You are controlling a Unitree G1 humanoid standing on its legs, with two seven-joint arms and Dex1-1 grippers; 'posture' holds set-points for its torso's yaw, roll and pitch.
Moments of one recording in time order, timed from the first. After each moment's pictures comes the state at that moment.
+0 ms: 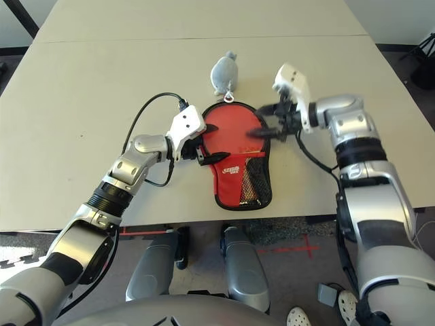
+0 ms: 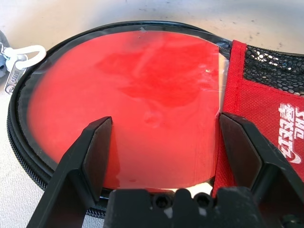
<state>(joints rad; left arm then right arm) -0.63 0.19 -0.31 0.32 -0.04 0.24 -0.86 -1.09 -0.60 0.05 0.93 0.11 0.31 1.28</state>
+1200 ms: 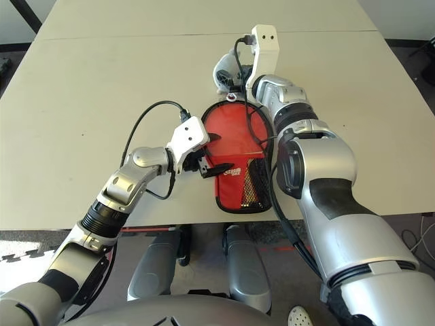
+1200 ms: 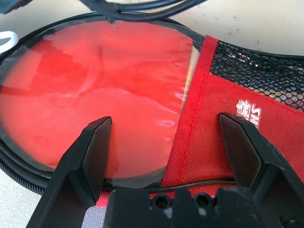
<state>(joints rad) -0.50 0.21 -0.37 0.00 -0.05 0.44 -0.79 -1.32 -0.22 -0.24 1.34 0.11 0.23 0.40</state>
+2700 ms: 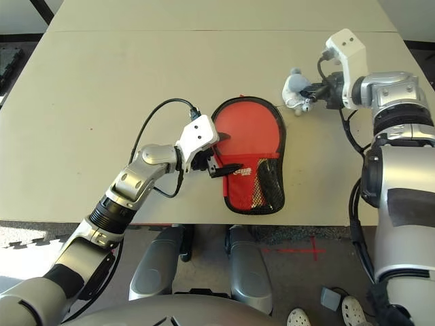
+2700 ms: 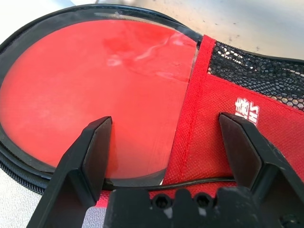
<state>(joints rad) -0.56 0.16 -0.39 0.12 -0.06 0.40 -0.81 -1.19 -0.79 0.06 1.25 -0.14 0.22 1.22</state>
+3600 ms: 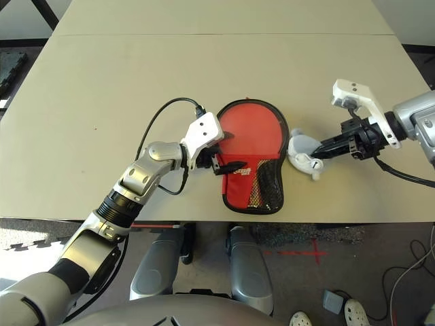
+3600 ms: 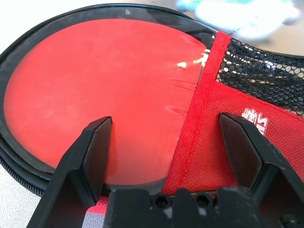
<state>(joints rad) -0.59 0.13 -0.39 0.19 -0.05 0.38 -0.79 -0.79 -1.26 0.58 0.37 0.49 0.49 1.58</state>
